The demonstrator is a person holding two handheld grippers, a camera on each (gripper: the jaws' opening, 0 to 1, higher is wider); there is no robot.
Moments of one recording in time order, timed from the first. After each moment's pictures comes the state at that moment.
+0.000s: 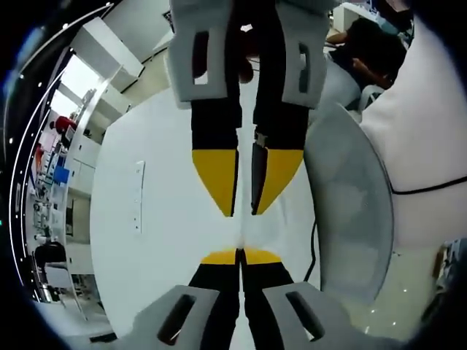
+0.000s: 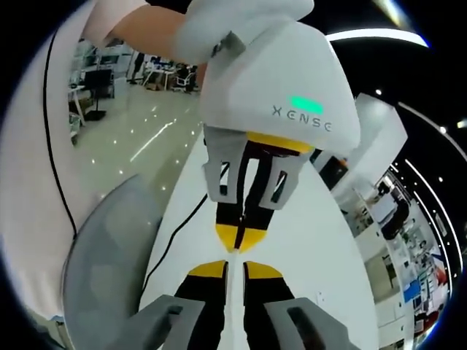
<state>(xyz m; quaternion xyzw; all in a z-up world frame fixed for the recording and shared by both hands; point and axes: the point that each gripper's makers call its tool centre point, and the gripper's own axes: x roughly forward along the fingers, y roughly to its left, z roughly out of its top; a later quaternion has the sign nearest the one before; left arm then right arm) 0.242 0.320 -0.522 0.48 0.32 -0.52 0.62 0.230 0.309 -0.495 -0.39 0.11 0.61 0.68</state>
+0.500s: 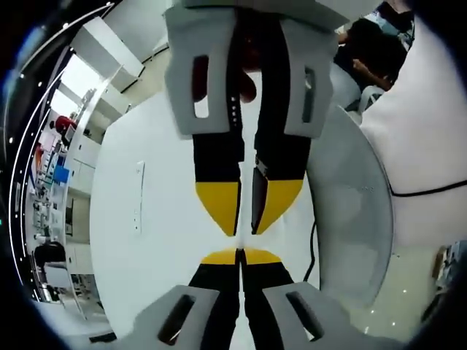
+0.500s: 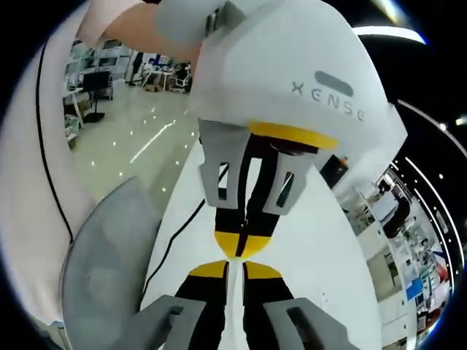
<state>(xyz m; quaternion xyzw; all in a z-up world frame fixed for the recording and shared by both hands) 0.239 0.316 -0.521 0.48 0.33 -0.52 0.62 0.230 0.317 -0.502 -0.38 0.12 0.61 0.68</state>
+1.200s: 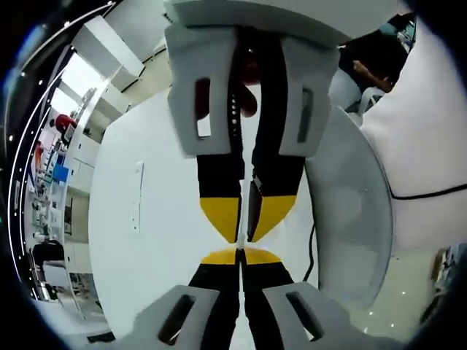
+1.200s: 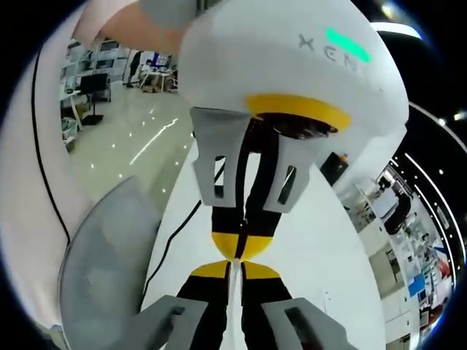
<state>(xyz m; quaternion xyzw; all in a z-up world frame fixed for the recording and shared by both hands) 0.236 0.312 -0.522 0.48 0.33 -0.52 0.63 0.230 0.320 -0.508 -0.38 0.12 0.61 0.69</state>
